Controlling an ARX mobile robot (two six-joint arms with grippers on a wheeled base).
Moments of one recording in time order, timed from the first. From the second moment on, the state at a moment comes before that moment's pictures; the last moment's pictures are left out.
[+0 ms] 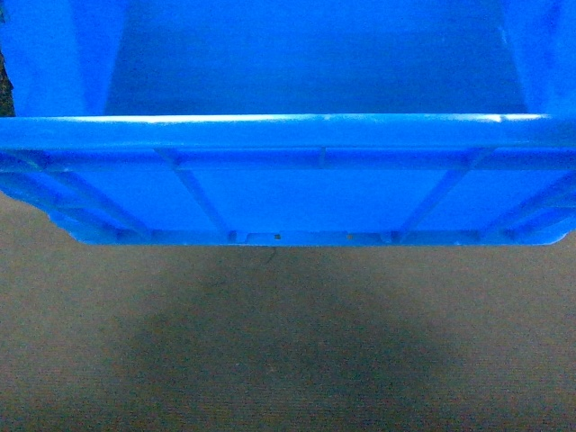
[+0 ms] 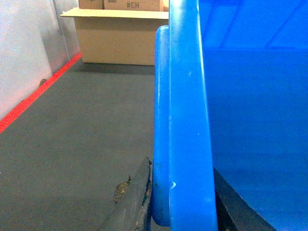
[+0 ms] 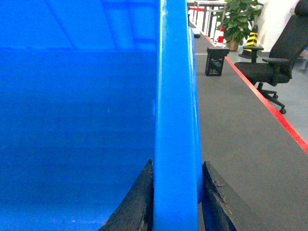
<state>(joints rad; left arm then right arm) -0.15 1.31 0.68 0.60 -0.16 -0.02 0.18 1.29 0.65 0.62 0.17 0.02</state>
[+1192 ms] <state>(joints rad) -0.16 1.31 0.68 0.60 -0.16 -0.02 0.18 1.29 0.65 0.62 0.18 0.02</state>
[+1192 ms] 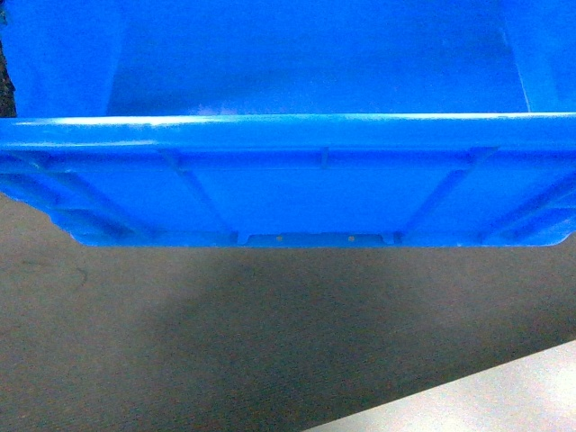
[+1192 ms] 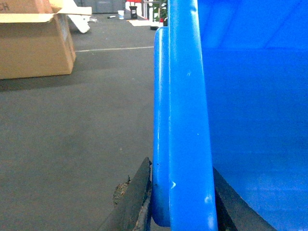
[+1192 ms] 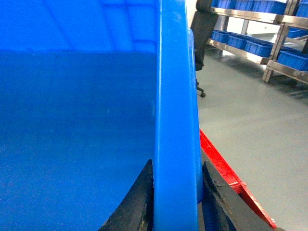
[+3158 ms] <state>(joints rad) -0.16 1.31 0.68 0.60 -0.16 -0.02 0.18 1.29 0.65 0.62 0.18 0.01</state>
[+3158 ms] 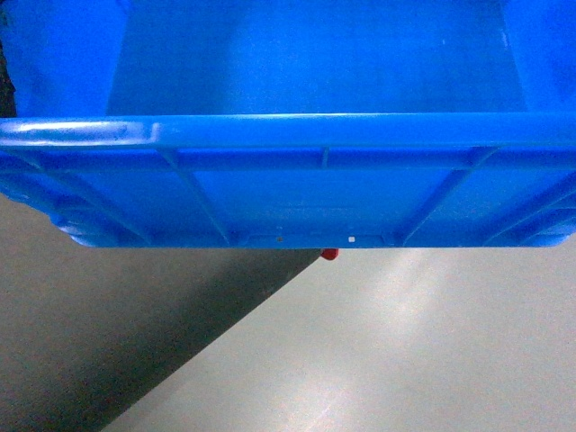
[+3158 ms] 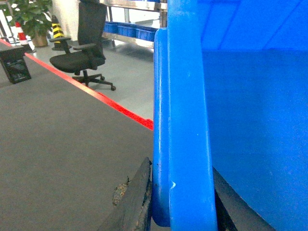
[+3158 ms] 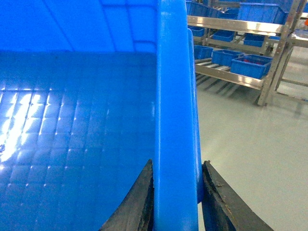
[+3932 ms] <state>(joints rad) -0.16 1.31 0.68 0.60 -0.16 -0.02 0.18 1.29 0.65 0.62 0.18 0.01</state>
